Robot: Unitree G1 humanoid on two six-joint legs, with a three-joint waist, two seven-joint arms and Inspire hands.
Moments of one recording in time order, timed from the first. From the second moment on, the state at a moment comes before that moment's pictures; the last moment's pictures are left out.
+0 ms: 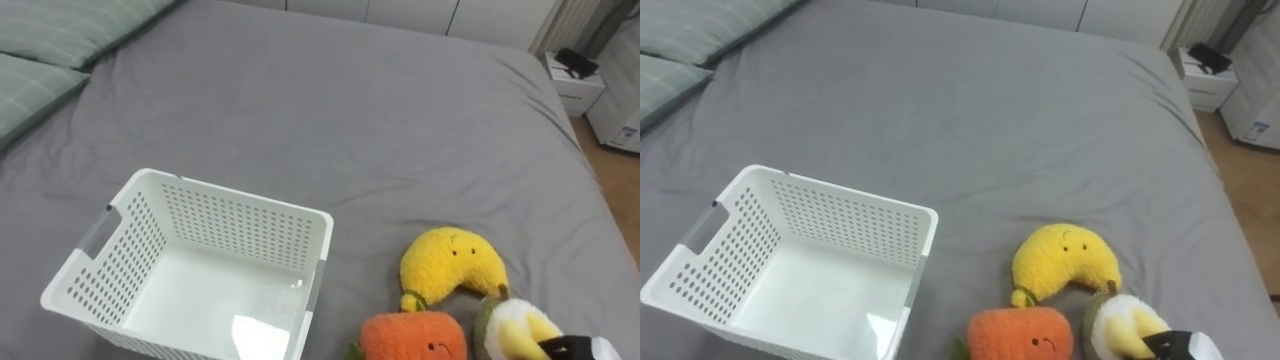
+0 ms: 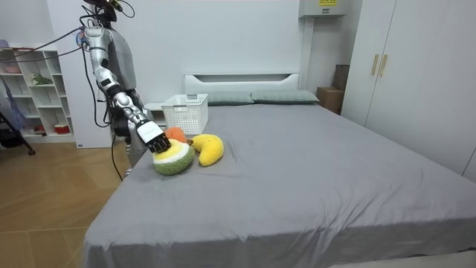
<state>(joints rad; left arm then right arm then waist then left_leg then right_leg) 0.25 0.22 0.15 1.10 0.21 0.12 0.32 0.03 -0.35 -0.07 0.94 -0.25 0.05 -0.34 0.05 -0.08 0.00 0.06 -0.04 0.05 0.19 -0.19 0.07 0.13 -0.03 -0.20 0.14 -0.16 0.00</state>
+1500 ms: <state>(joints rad) 0.21 0.19 0.18 1.08 0.21 0.12 0.34 -0.05 -0.35 -0.01 -0.10 -0.18 0.10 -0.15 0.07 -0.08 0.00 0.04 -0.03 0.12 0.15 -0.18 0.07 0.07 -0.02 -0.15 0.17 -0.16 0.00</state>
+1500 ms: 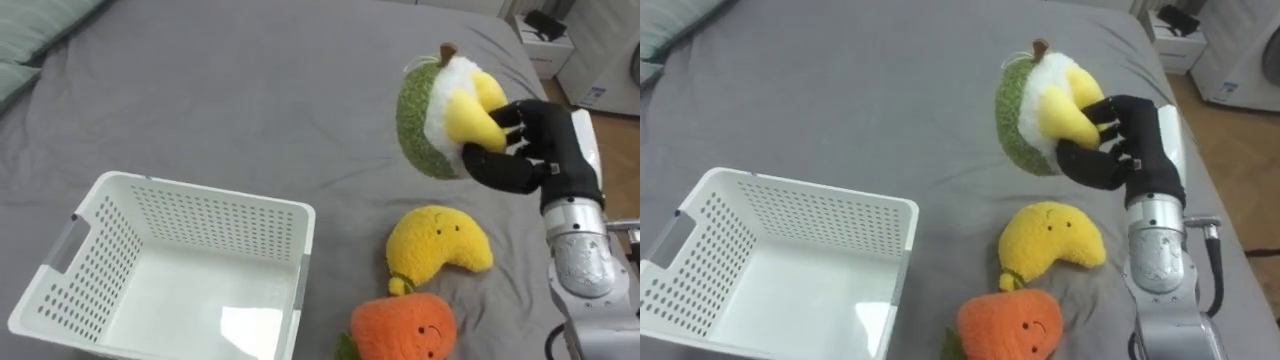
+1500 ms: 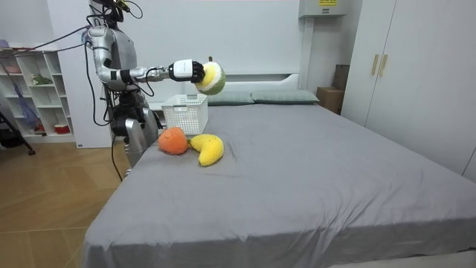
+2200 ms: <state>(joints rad) 0.17 0.20 0.11 1.09 0.24 0.13 0.34 -0.19 -0.34 0.30 -0.22 -0.36 0.16 0.02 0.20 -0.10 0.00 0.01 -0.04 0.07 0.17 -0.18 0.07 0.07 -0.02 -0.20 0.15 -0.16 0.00</state>
